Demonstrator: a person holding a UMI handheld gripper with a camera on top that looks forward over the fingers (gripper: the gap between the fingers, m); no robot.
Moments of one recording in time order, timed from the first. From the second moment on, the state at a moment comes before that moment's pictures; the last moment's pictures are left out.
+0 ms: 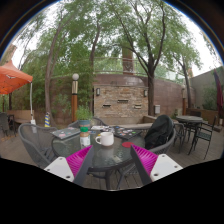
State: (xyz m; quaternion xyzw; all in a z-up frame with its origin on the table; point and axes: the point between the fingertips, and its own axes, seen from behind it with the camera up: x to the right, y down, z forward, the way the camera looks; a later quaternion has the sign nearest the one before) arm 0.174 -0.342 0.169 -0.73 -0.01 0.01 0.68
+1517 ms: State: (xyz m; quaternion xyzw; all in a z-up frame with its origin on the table) arm -0.031 0.006 0.161 -0.69 0.14 0.32 0.63
